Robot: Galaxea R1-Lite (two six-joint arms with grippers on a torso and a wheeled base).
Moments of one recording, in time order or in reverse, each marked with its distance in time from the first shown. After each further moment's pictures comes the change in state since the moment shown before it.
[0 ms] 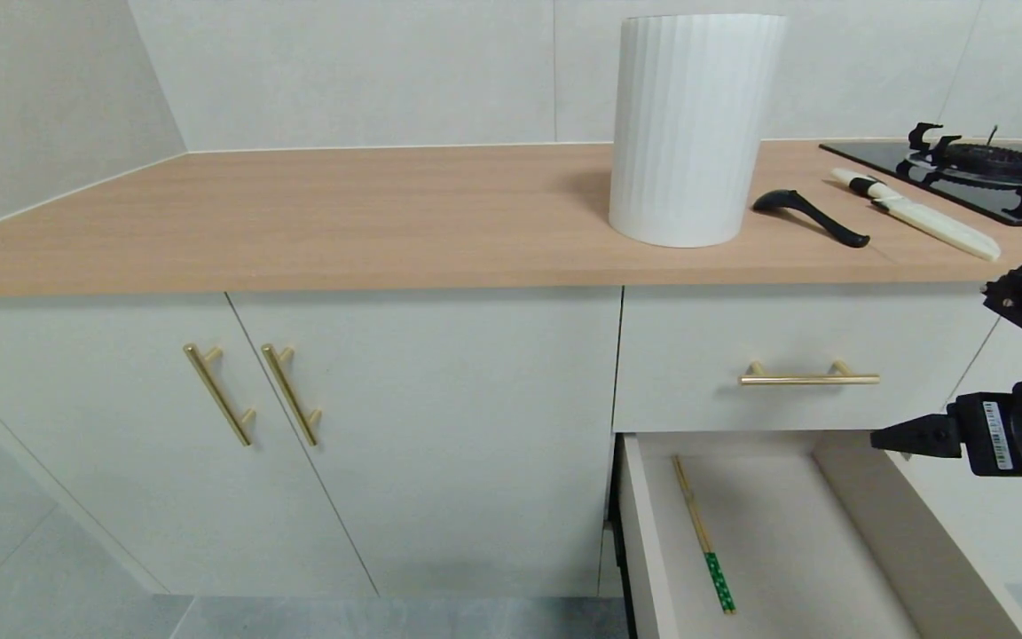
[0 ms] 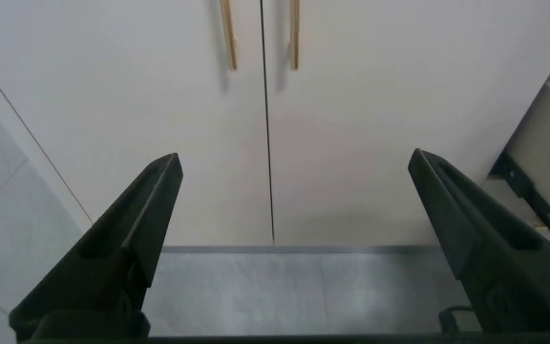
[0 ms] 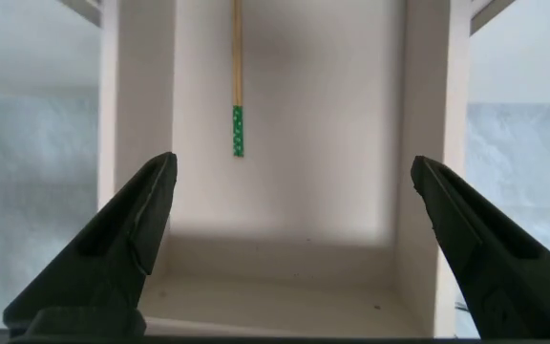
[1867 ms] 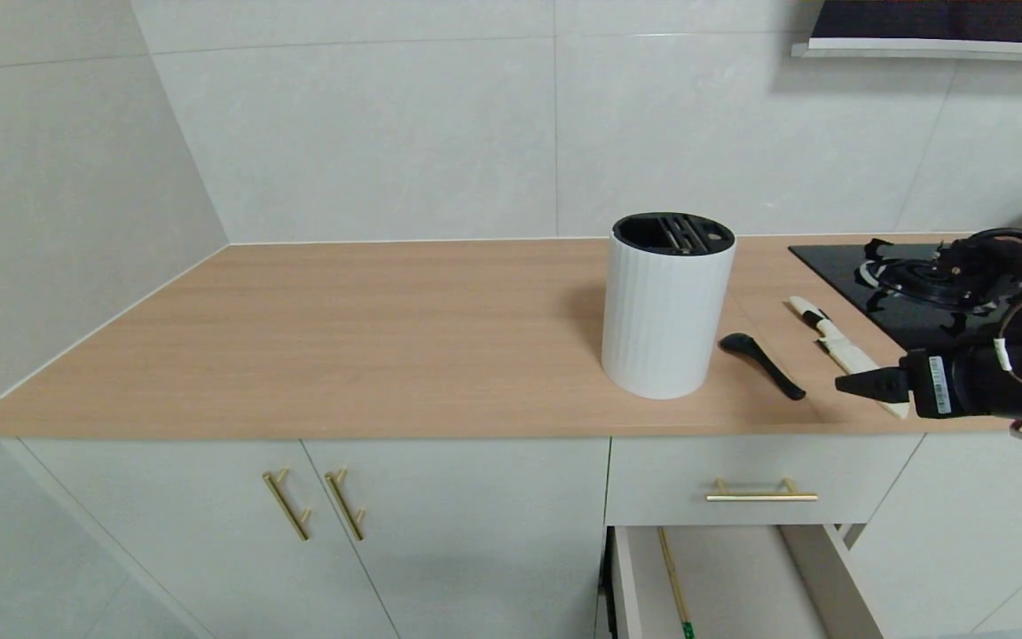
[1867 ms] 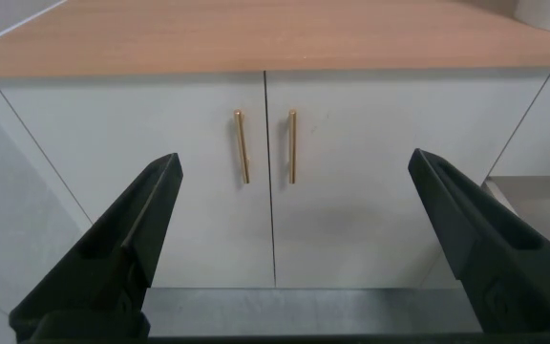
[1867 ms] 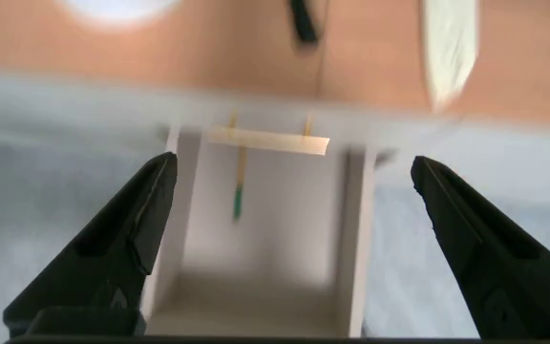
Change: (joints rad) left arm 0.000 0.000 0.001 0.000 0.000 0.000; right arm -0.095 0.133 0.013 -0.343 0.072 -0.201
